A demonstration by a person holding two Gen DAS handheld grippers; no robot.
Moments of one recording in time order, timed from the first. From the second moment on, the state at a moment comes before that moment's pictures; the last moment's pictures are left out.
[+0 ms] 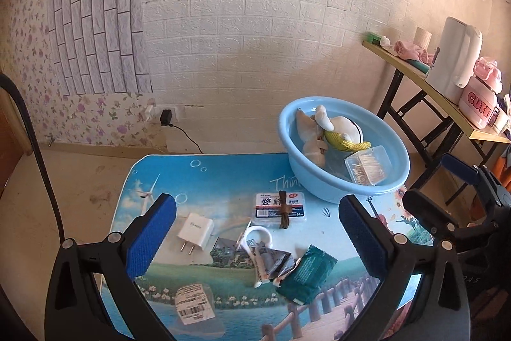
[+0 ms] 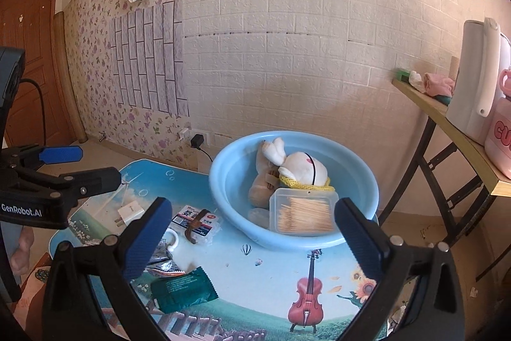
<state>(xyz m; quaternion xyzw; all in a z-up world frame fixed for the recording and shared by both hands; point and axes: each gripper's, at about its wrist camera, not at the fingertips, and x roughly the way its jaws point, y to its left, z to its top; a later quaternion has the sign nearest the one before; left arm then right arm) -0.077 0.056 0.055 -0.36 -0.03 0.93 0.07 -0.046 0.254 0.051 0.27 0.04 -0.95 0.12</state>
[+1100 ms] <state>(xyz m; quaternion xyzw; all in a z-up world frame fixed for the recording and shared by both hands) -0.006 -0.012 0.013 -0.33 -0.03 0.94 0.05 -0.012 0.204 0.038 0.29 0.02 -0.95 0.14</state>
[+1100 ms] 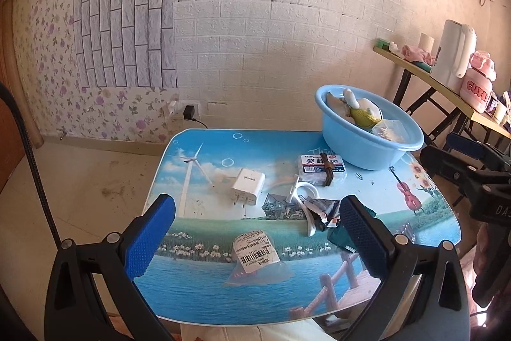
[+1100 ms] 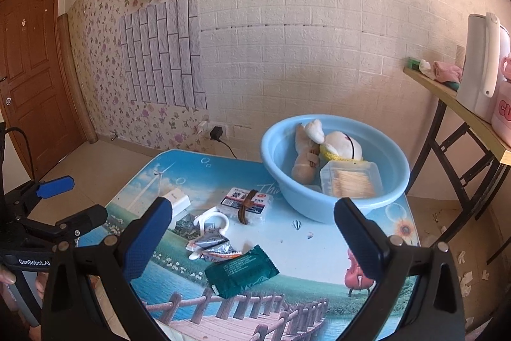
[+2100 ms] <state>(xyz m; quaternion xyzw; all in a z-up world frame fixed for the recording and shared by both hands) -0.016 -0.012 -0.076 -0.42 -0.06 0.90 0.09 -0.024 0.218 -0.061 0.43 0.00 -0.90 0.12</state>
